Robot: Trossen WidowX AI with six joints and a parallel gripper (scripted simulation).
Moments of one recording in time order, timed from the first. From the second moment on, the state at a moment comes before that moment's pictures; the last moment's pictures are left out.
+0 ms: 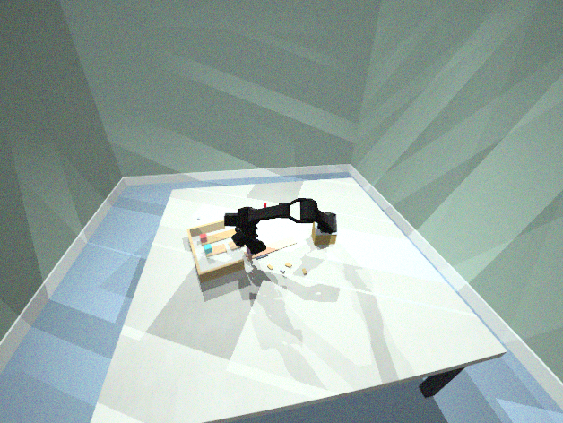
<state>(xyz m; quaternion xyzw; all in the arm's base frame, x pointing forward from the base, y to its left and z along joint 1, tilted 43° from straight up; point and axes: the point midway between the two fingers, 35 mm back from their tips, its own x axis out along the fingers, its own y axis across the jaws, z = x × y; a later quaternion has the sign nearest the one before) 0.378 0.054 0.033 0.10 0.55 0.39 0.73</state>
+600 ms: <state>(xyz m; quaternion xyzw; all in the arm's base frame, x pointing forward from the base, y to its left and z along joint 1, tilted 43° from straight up) 0.314 0.031 0.048 0.10 0.55 0.39 0.73</state>
